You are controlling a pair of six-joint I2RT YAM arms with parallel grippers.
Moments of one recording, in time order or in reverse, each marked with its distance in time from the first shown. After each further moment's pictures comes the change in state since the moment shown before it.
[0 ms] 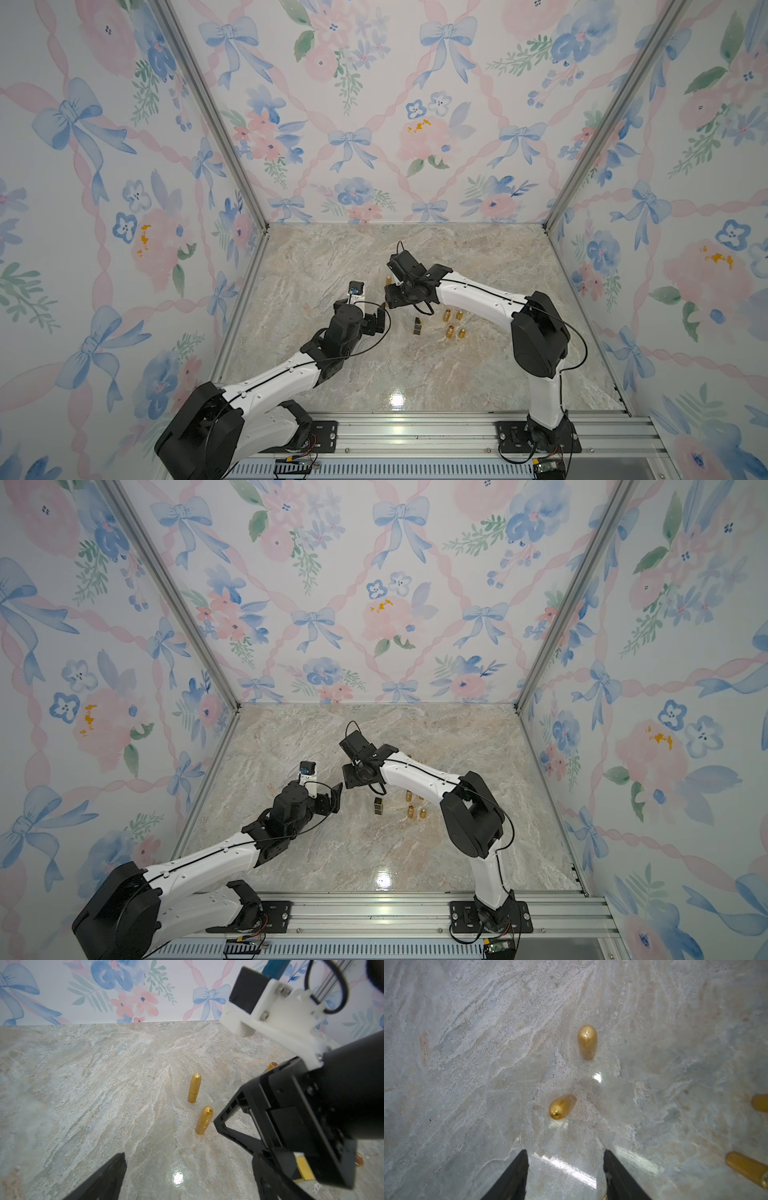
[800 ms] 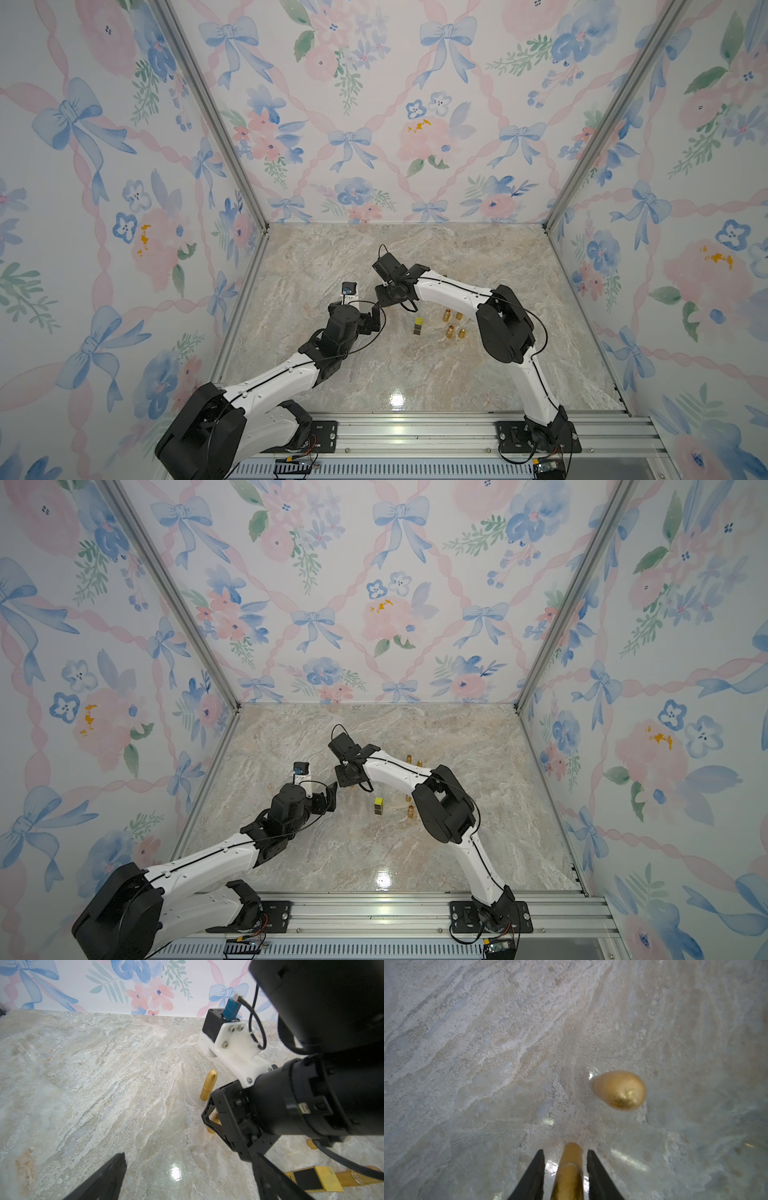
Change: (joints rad) left arm 0.029 0.000 -0.021 0.001 -0.016 -0.047; right arm 0.006 0.224 0.186 -0.013 0.044 -0.055
